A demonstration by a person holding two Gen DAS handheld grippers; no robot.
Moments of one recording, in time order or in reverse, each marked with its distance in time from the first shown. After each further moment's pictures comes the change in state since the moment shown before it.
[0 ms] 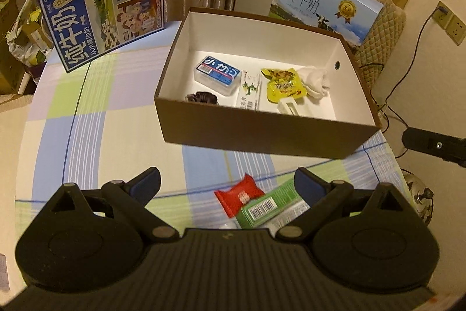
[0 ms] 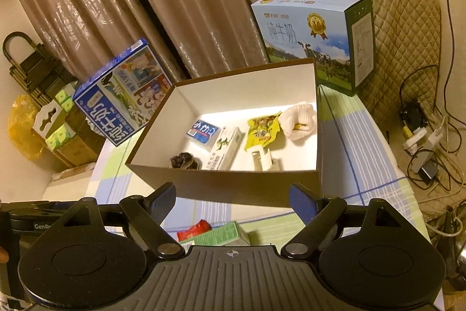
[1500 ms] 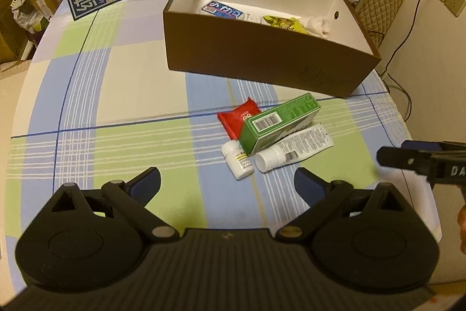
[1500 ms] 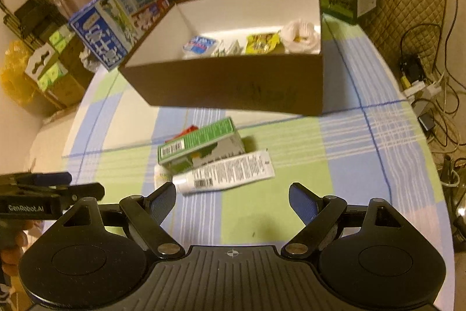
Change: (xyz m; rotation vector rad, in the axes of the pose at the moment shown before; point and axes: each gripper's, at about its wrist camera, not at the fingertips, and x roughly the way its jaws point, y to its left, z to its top) left arm -0.002 0.007 -0.091 -0.020 0.089 0.001; right arm 0.026 0.004 -0.091 -0.048 0.233 -0.045
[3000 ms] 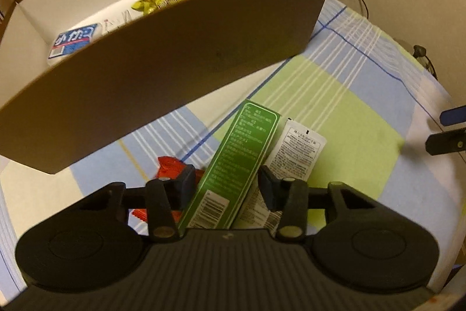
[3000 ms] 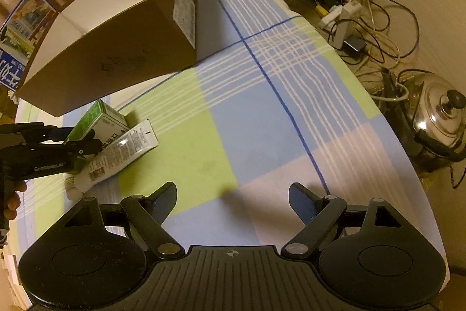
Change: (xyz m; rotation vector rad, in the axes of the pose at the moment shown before) left arm 0.147 -0.085 0.057 0.578 0.124 -0.127; right arm -0.001 -0.104 -0.035 0.338 0.080 -0.189
